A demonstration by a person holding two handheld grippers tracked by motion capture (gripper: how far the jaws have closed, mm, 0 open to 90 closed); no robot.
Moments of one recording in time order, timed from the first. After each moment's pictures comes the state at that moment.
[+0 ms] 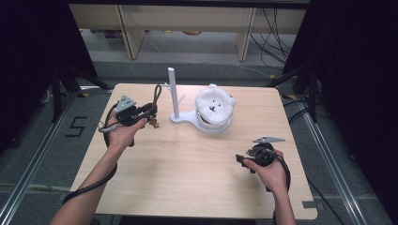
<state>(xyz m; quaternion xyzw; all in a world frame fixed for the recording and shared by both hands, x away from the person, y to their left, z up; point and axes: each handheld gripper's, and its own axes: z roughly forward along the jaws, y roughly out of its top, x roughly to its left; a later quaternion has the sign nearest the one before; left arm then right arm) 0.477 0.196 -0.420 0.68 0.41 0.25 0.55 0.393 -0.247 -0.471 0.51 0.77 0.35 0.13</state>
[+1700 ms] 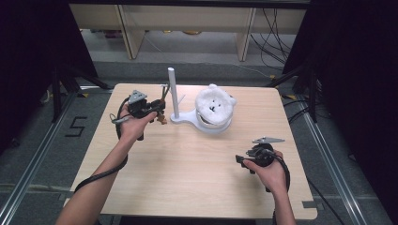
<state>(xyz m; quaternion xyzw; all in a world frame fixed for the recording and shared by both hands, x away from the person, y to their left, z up) 0.511 0.172 -0.428 0.69 0.44 0.22 0.54 0.393 -0.246 -0.473 0.51 0.77 0.36 0.12</state>
